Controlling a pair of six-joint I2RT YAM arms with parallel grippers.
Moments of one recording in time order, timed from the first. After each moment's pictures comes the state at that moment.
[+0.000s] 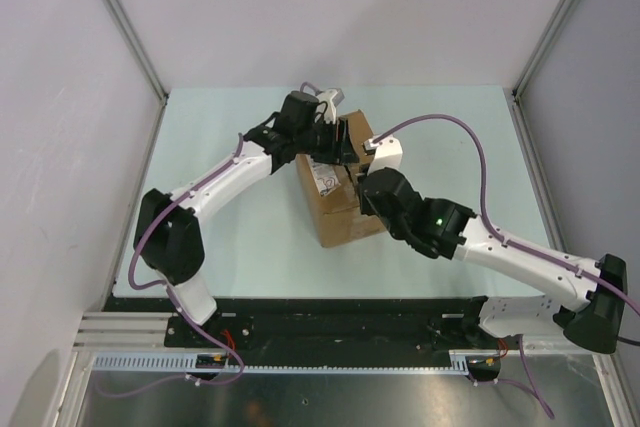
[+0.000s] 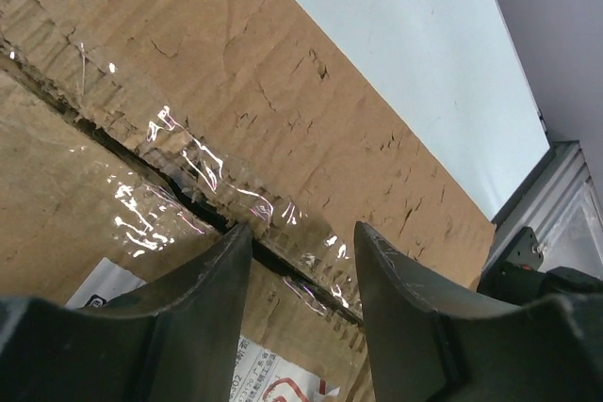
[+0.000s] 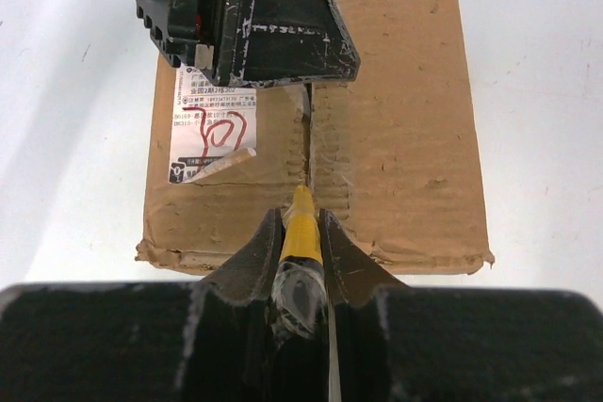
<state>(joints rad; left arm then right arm) -0.60 1.73 1.48 -0.39 0.34 -0.40 1.05 1.20 1.12 -0.42 0.62 0.43</state>
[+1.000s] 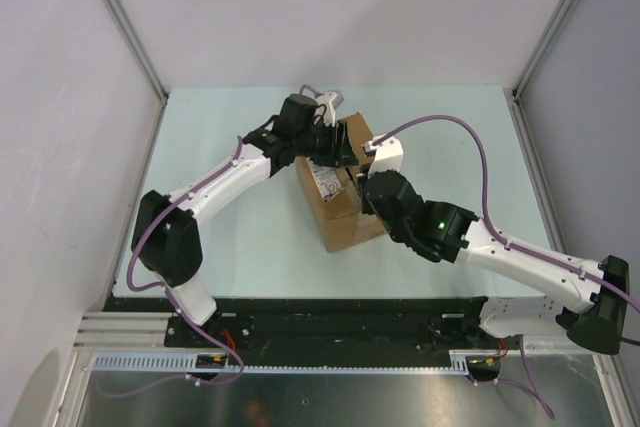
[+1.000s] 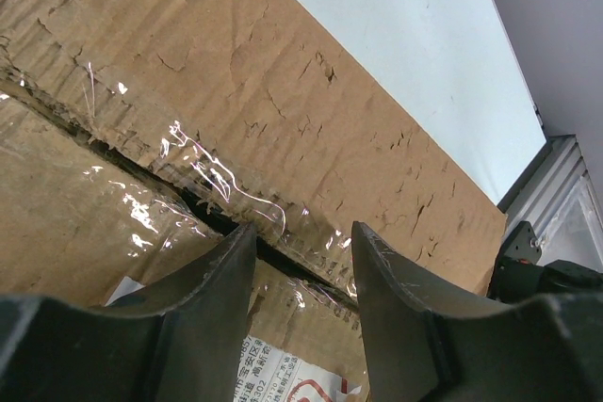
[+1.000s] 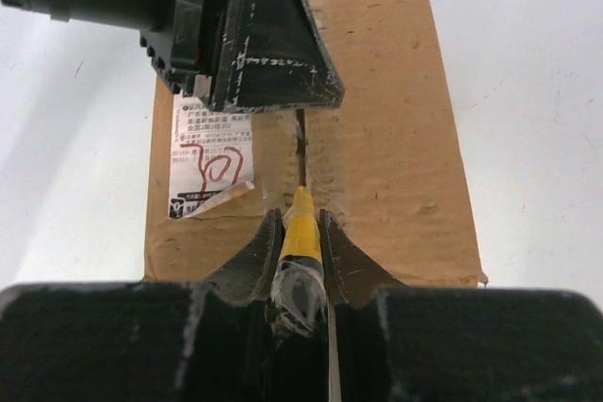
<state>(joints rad) -0.60 1.71 1.45 -0.36 0.35 -0.40 1.08 1.18 1.10 -0.39 0.68 0.38</state>
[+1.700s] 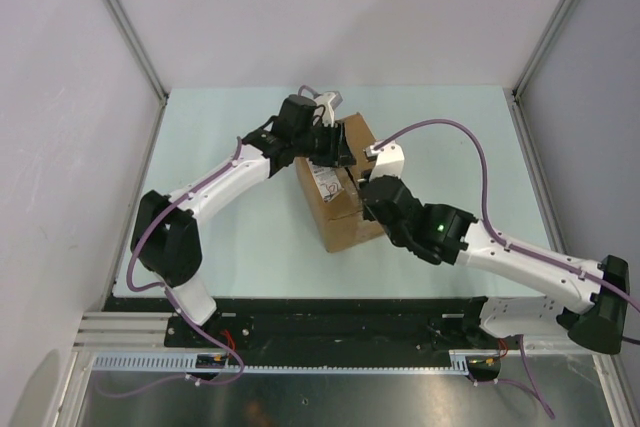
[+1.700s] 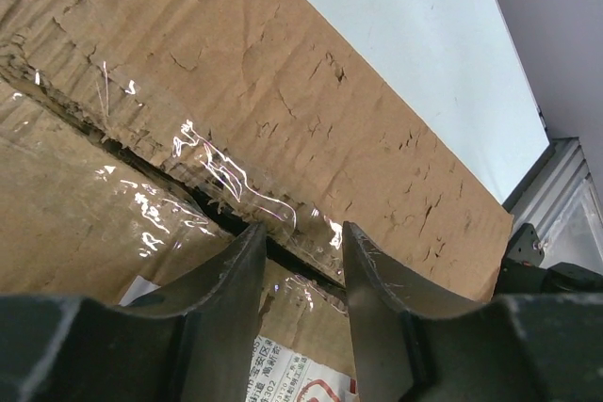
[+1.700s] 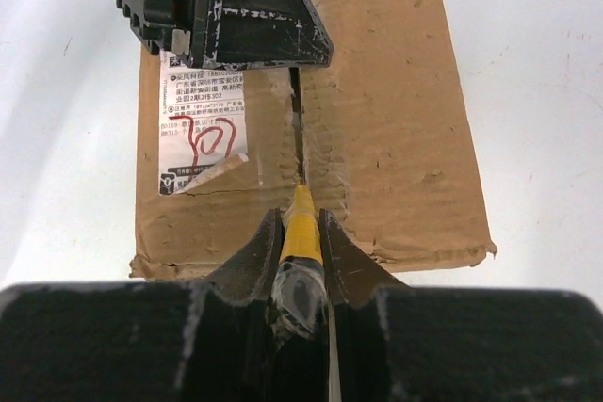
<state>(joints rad) -0.59 1.71 1.43 -0.35 0.35 -0.40 1.08 1.18 1.09 -0.45 0.68 0.45</state>
